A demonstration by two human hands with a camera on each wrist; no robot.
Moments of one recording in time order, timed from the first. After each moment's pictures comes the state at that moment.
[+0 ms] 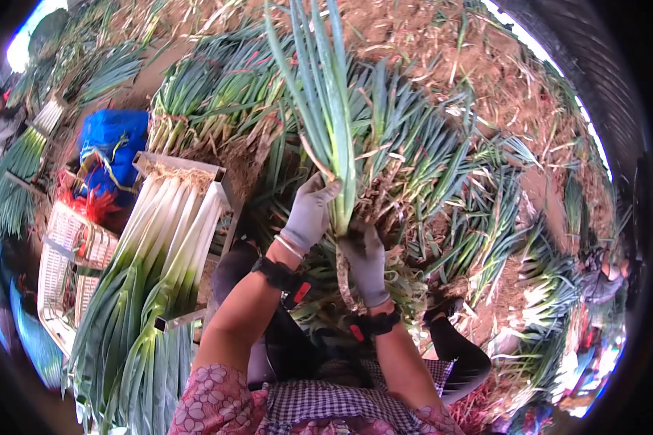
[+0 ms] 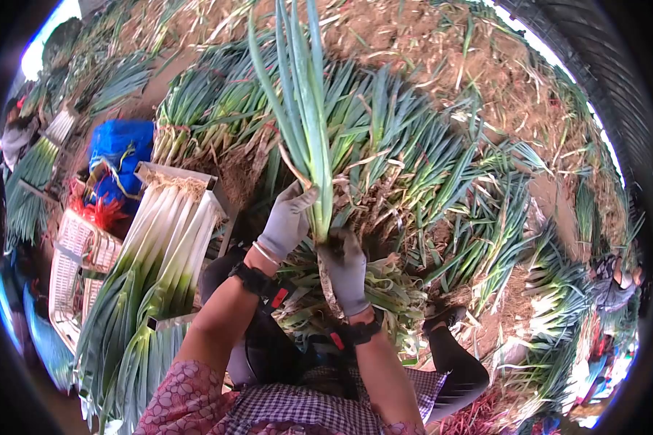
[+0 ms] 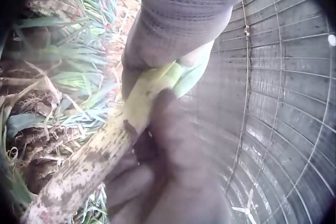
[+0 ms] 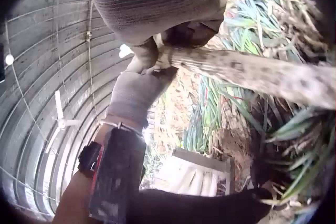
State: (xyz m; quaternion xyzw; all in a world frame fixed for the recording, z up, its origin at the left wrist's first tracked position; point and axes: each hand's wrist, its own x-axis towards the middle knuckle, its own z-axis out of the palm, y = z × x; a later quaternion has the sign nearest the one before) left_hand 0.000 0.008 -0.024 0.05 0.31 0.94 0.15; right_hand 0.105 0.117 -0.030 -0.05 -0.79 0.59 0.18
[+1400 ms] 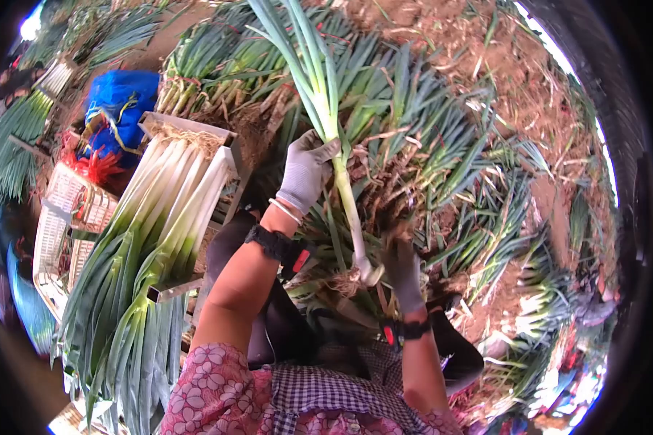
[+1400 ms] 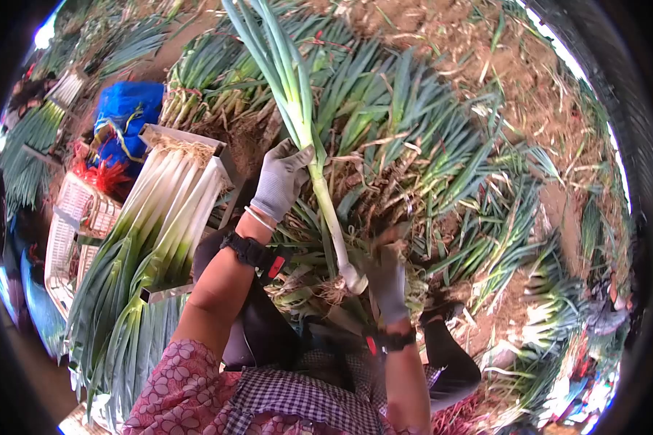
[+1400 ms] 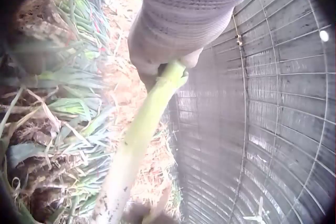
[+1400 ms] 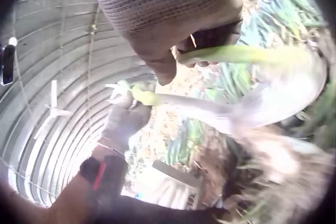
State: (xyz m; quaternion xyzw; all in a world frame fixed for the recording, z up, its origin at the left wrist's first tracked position) left_hand -0.011 -0.020 -0.010 -0.02 0.35 0.93 0.10; right_hand 0.150 0.191 -0.045 -0.12 -0.94 0.31 0.00
